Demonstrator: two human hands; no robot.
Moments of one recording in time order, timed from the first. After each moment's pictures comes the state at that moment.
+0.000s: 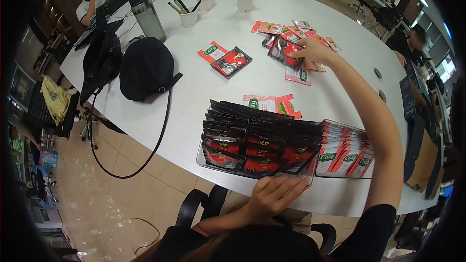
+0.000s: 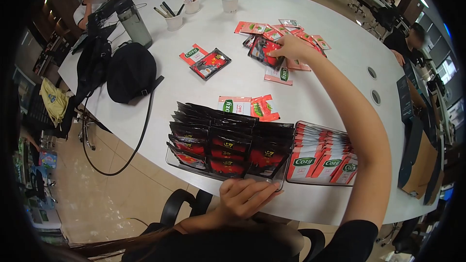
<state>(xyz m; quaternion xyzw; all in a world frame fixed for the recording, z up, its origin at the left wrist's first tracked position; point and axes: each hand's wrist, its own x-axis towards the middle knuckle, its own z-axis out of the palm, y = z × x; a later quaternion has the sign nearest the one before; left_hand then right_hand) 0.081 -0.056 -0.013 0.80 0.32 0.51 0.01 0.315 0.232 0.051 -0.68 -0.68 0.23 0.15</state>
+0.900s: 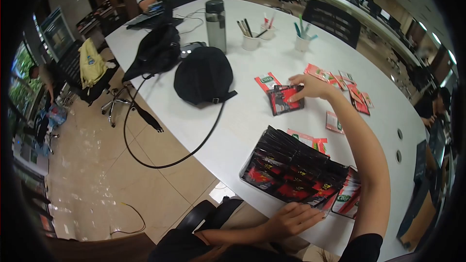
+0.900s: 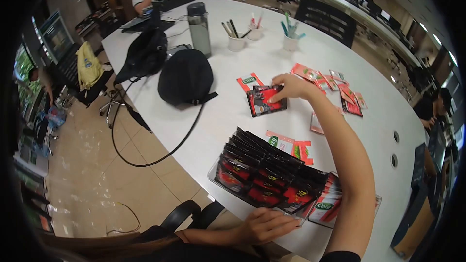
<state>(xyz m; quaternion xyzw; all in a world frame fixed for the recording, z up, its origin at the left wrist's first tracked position) 0.075 -0.062 -0.025 0.81 0.30 0.51 0.03 0.189 0.277 0.058 -0.47 -0.81 0.33 0.04</state>
